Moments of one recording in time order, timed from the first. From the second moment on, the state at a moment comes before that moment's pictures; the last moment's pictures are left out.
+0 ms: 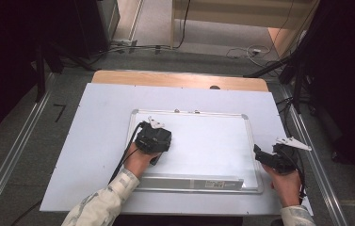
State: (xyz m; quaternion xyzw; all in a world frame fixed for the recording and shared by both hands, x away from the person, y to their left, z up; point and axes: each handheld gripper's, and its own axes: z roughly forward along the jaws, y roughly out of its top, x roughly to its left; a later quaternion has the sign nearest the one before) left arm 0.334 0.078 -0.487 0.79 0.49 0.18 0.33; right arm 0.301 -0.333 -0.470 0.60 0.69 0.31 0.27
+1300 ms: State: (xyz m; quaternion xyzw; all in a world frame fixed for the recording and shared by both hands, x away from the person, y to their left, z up) left arm 0.333 0.086 -0.486 0.79 0.49 0.18 0.31; right arm 0.300 -0.334 -0.470 0.60 0.69 0.31 0.27
